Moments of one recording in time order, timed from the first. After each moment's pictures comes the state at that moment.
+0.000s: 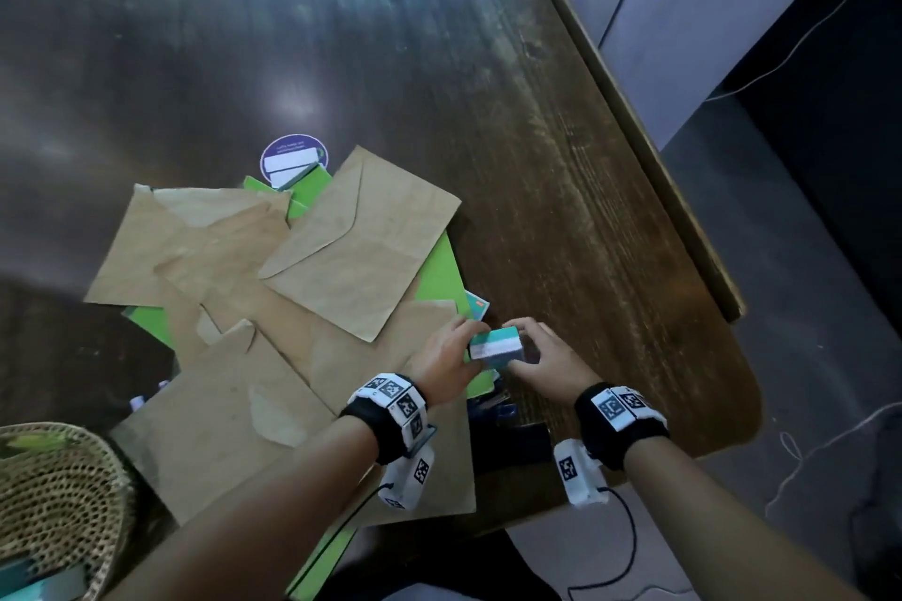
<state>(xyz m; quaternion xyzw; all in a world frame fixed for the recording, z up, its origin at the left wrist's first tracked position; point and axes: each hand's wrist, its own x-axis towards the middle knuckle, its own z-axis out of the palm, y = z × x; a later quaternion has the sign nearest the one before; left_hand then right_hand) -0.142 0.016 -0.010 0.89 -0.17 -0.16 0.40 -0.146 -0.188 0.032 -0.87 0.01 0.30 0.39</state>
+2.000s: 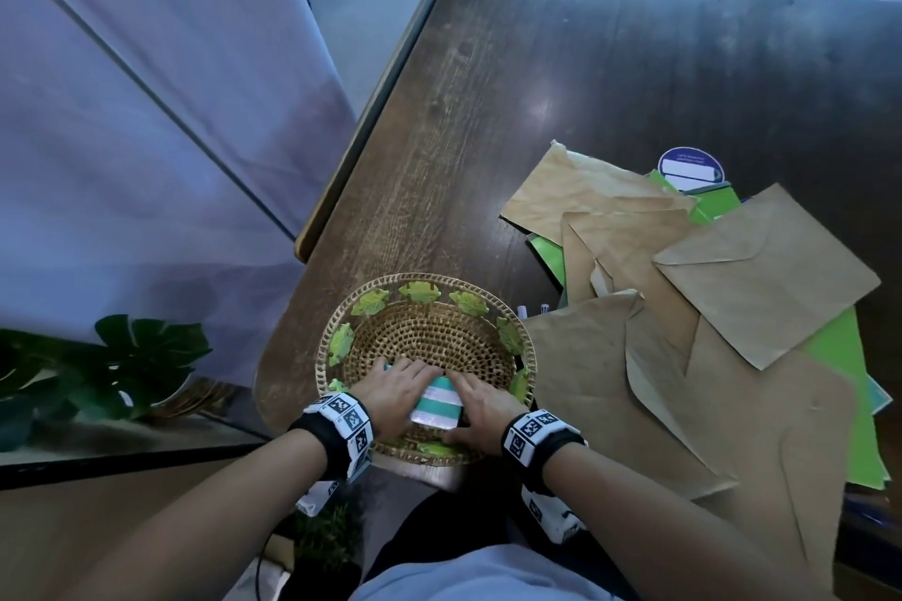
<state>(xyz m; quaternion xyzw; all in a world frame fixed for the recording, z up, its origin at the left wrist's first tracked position) -0.427 0.535 0.013 0.95 -0.02 -0.30 0.05 -0.339 0.361 -0.008 -0.81 -0.43 0.40 0.08</state>
